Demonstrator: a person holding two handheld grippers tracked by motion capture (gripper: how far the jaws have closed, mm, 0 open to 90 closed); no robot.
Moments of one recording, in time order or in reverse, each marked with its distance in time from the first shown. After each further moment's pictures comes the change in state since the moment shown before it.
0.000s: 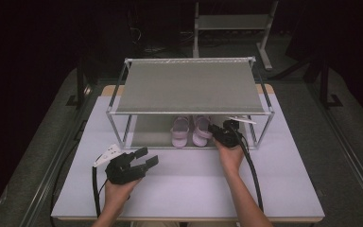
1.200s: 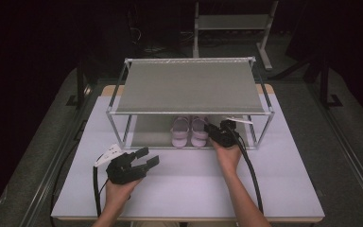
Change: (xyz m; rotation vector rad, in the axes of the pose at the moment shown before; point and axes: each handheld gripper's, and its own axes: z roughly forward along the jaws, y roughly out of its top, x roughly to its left) left arm -0.001 0.000 0.002 0.002 -0.006 0.002; right arm 0.004 -0.002 0.008 -0.014 0.030 -0.023
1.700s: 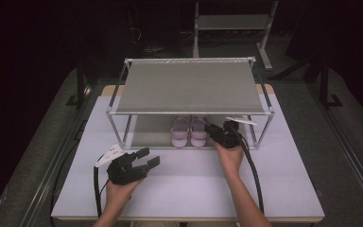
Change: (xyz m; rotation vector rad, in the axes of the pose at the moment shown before) left arm -0.002 0.000 0.001 0.003 -0.004 0.006; right arm -0.001 0.001 -0.012 -0.008 0.030 0.028
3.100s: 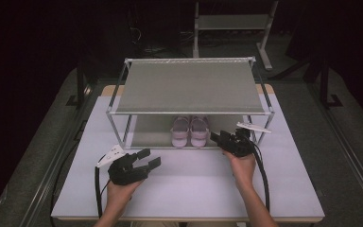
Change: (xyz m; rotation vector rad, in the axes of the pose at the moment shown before) left arm -0.001 -0.002 0.002 0.009 -0.001 0.003; right arm -0.013 -0.011 -0.039 0.008 0.060 -0.017
